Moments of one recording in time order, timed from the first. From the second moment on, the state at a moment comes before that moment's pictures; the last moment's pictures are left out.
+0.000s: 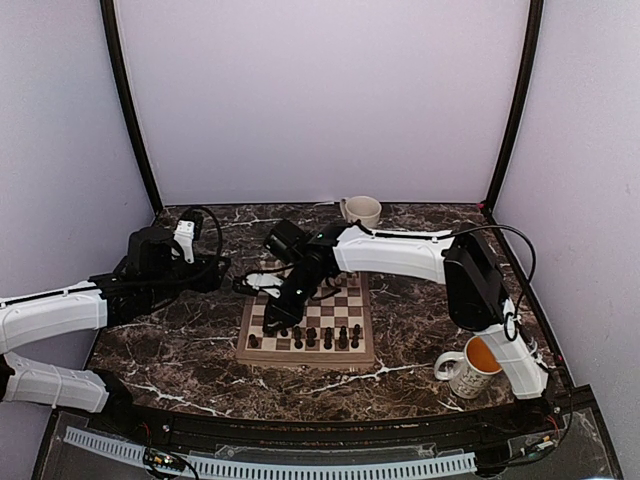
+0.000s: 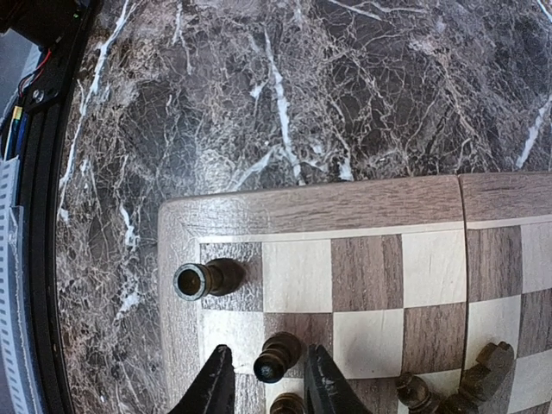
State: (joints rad) left arm -0.55 1.07 0.57 0.07 -0.13 -0.24; right arm 1.03 2.38 2.06 -0.80 -0.47 -0.34
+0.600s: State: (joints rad) left arm -0.55 1.20 0.71 -0.09 0.07 -0.28; right arm 0.77 2.13 1.86 -0.79 -0.51 -0.55
